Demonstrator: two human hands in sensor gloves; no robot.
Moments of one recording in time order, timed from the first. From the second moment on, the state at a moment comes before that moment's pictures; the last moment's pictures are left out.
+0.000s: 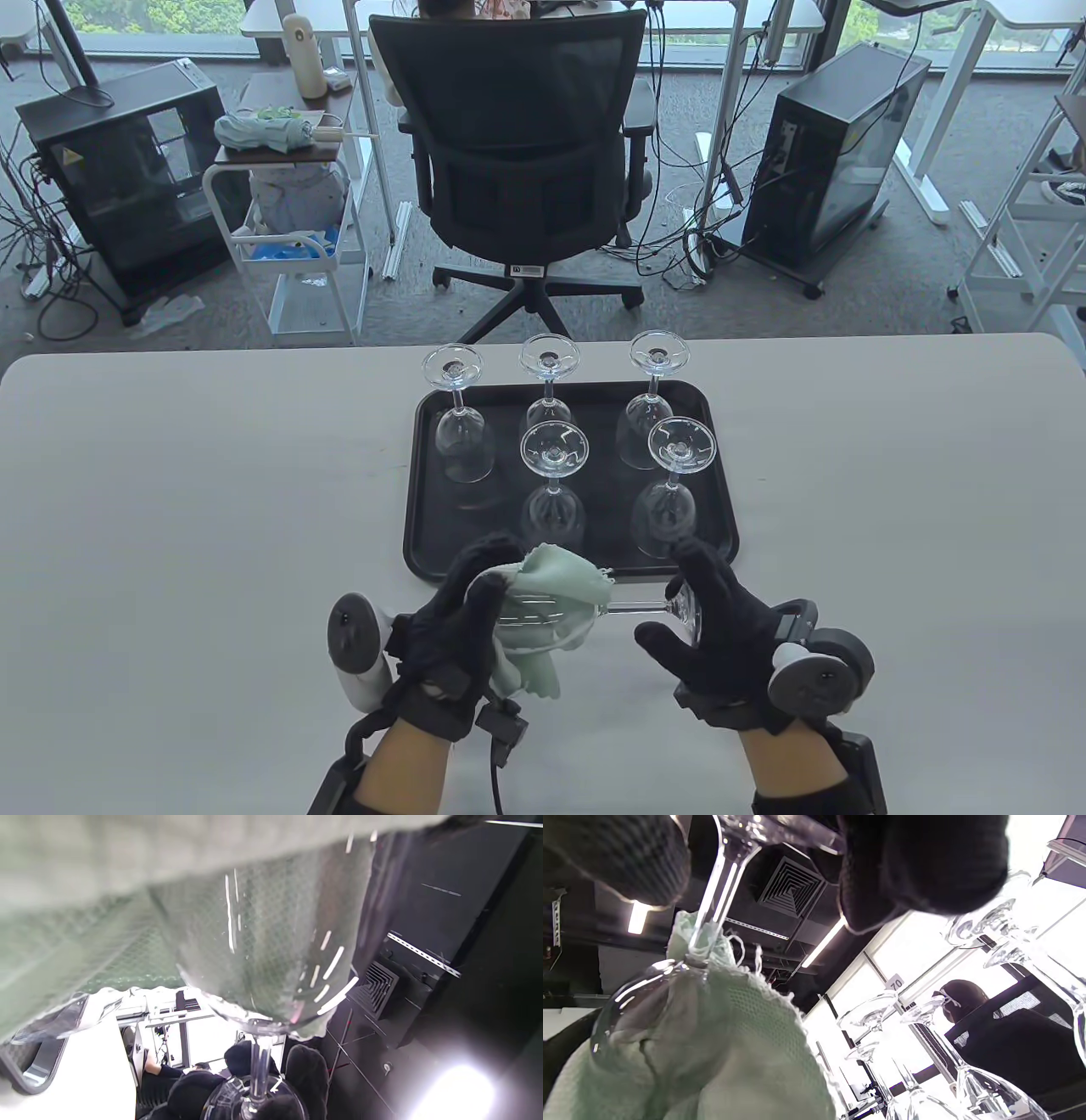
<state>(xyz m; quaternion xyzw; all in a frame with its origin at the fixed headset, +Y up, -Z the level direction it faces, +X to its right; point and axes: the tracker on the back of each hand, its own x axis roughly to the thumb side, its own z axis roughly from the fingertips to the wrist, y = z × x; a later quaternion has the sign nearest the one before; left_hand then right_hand) -0.154 -0.709 -0.305 0.06 -0.25 0.71 0.66 0.175 -0.689 -0.291 0.31 -0.31 0.80 0.41</state>
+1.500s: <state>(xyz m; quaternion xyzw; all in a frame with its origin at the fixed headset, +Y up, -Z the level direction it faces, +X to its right) -0.145 -0.701 -0.296 0.15 -0.30 0.66 0.67 0.180 -0.690 -0.292 0.24 -0.22 0.79 0.52</state>
